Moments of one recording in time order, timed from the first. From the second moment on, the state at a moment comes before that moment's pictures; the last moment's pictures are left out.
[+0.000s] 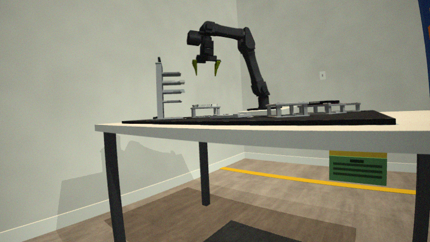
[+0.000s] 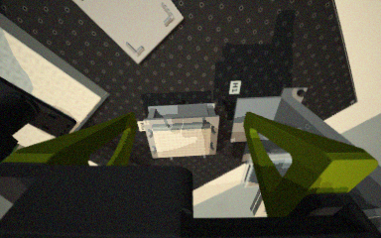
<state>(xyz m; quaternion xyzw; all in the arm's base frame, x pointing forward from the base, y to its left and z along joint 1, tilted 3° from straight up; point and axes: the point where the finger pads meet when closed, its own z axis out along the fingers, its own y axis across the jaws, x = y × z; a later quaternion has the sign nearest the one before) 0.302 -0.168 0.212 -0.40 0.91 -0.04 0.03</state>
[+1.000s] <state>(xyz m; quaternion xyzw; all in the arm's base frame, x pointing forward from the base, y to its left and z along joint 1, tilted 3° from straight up) 0.232 -0.261 0.222 -0.21 0.97 -0.06 0.04</state>
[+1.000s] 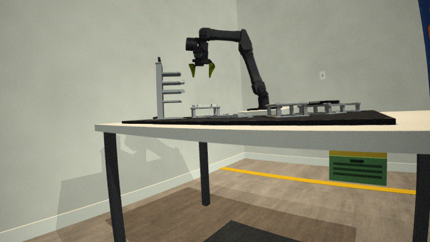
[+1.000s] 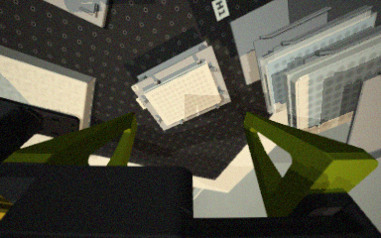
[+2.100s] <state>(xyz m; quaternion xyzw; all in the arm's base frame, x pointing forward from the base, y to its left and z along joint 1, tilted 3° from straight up) 0.187 -0.299 0.230 0.13 0.99 -0.06 0.05</state>
